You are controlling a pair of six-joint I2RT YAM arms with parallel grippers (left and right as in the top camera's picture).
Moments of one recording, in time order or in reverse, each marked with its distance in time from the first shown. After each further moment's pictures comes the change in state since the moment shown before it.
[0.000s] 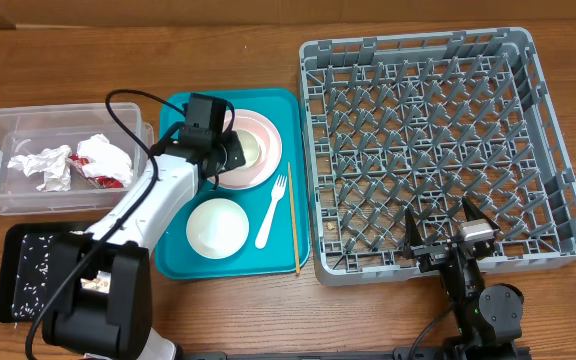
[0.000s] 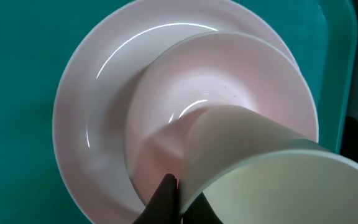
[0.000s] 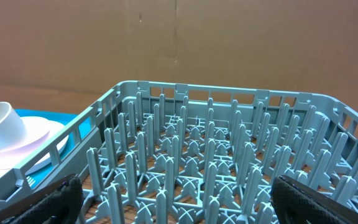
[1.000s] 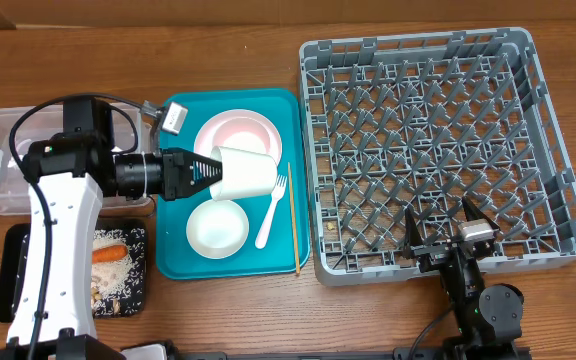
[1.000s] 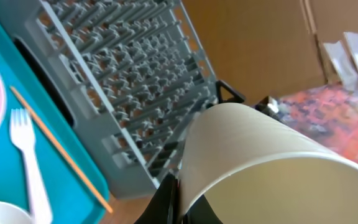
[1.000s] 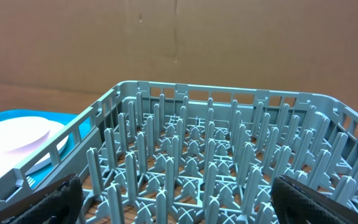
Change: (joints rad) left arm 0.380 -0.264 0.165 -0.792 1.237 0.875; right arm 0.000 0.000 0.000 0.000 0.000 0.000
